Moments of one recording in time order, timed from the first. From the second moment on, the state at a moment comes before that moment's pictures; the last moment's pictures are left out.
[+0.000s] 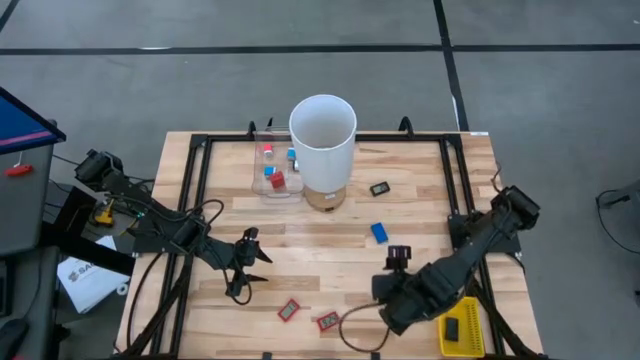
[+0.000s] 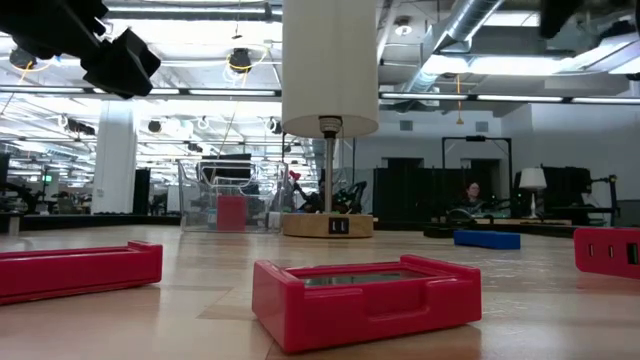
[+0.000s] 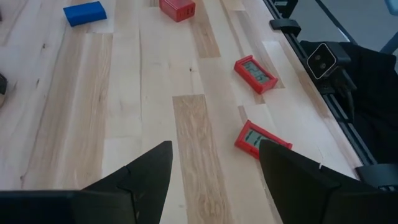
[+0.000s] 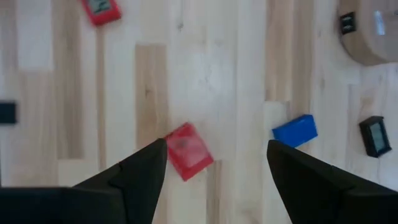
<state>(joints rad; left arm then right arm) -0.56 1.07 0.54 -0.09 -0.28 -0.31 0.71 1.77 1.58 -1.29 0.39 0.65</state>
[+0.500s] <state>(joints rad) -0.56 1.07 0.54 -0.07 -0.28 -0.32 0.73 1.79 1.44 -1.21 0.33 0.56</state>
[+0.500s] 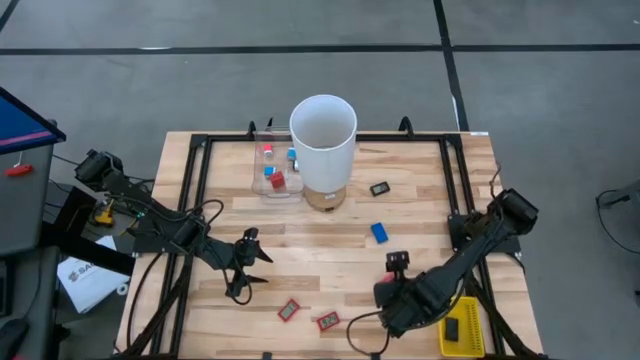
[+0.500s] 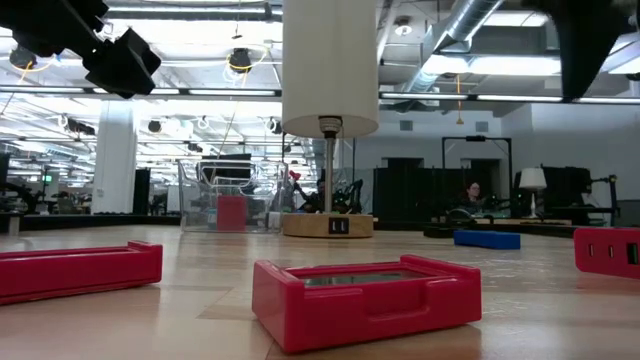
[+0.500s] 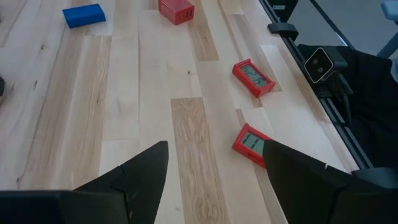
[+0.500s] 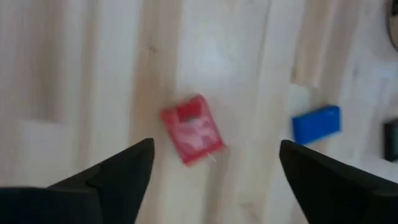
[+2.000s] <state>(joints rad) -0.56 1.07 0.54 -0.06 -0.23 -0.32 0.61 1.79 1.06 -0.79 0.17 0.47</state>
